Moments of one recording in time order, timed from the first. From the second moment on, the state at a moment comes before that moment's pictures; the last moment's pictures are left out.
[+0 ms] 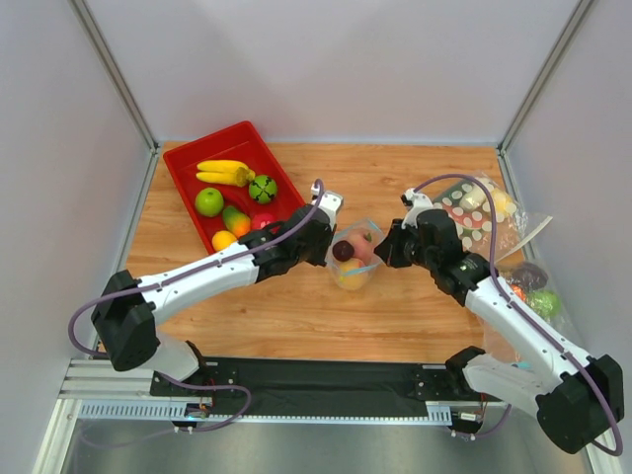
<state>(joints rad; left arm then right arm) -0.92 1.47 1.15 -0.38 -0.25 -0.32 0.50 1.03 0.79 -0.32 -0.13 0.44</state>
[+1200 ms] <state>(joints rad) -0.89 1.30 1.06 -0.17 0.10 -0.10 0.56 1.14 0.79 -0.26 -0.26 0.47</state>
